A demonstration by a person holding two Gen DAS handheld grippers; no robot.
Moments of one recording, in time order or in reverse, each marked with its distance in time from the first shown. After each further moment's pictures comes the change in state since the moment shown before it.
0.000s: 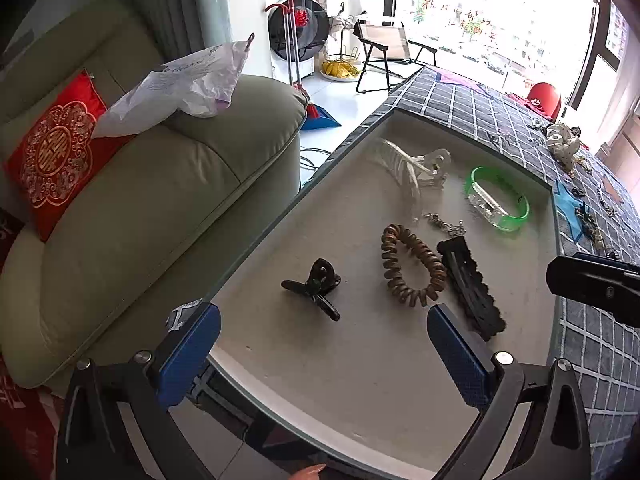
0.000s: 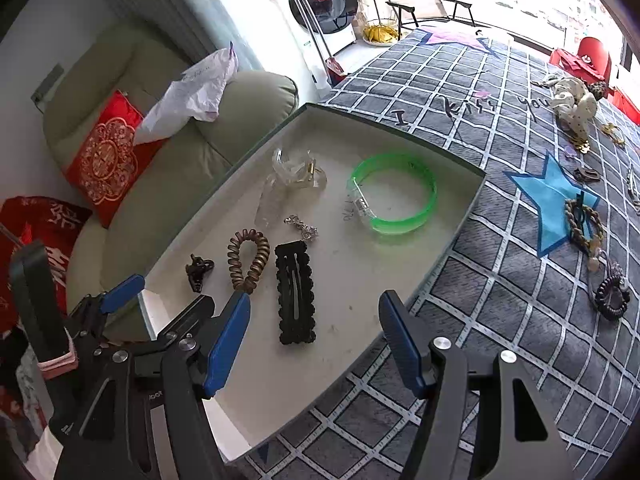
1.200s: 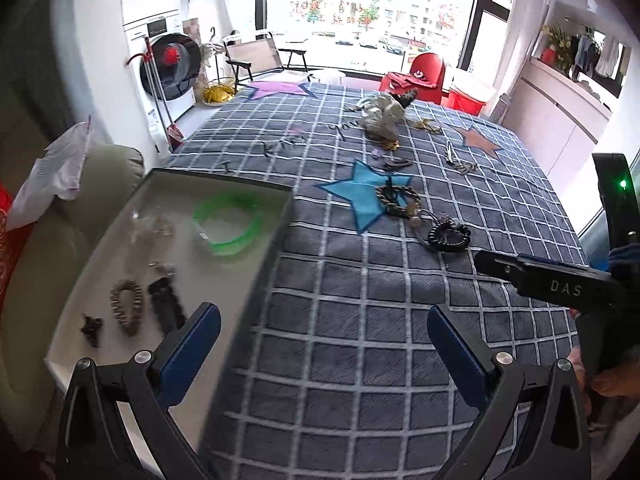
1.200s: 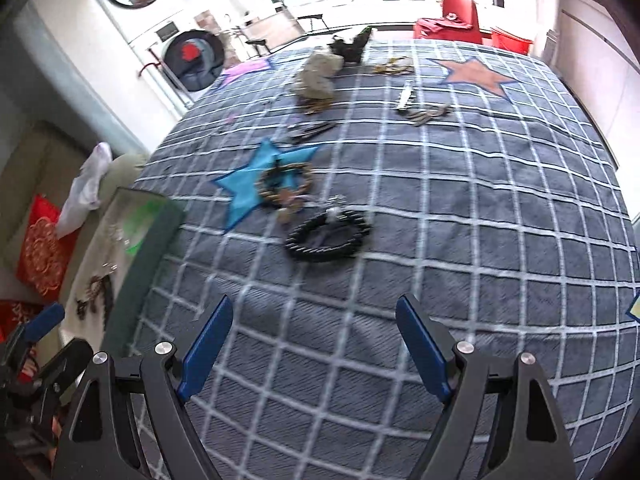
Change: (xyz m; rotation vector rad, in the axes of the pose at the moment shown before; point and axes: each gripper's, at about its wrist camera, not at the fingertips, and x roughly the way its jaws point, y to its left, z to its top) left arm -0.062 -0.209 -0.001 0.267 -0.026 -0.258; right arm -0.097 -0.222 -0.063 0.318 -0.137 -0.228
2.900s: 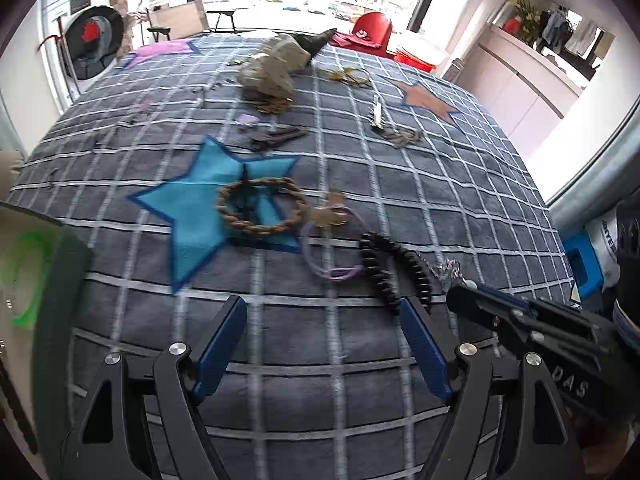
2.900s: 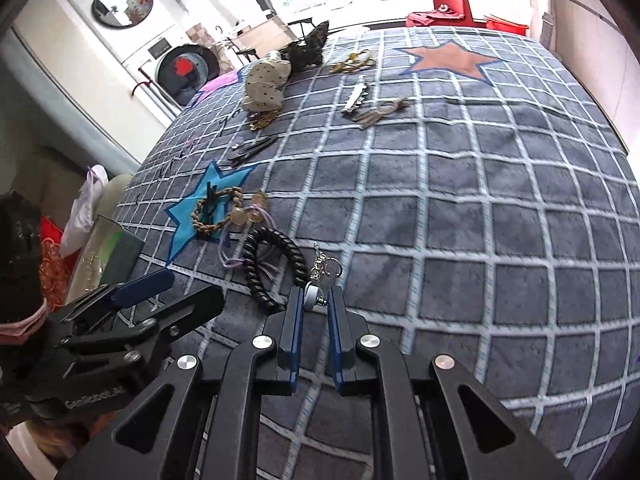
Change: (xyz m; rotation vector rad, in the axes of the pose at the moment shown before) left arm 0.127 -0.101 0.046 0.054 0.146 -0.225; right arm 0.023 -0.070 0.014 0.052 -0.022 0.073
